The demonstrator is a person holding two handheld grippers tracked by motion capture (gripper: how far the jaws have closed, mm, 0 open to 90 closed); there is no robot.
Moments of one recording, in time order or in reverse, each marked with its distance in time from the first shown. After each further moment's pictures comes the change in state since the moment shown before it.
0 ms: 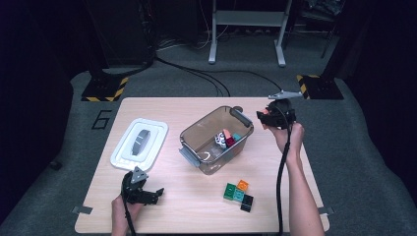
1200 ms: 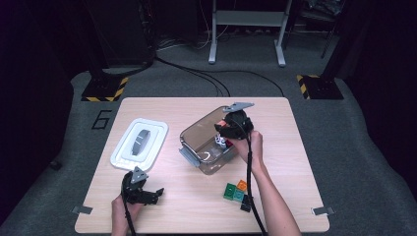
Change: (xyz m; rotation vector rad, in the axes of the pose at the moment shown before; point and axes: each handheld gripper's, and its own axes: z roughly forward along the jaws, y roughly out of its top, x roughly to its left) left arm 0.000 0.000 0.000 -0.001 -0.001 -0.005; right arm 0.112 0.004 0.042 0.002 0.225 -0.136
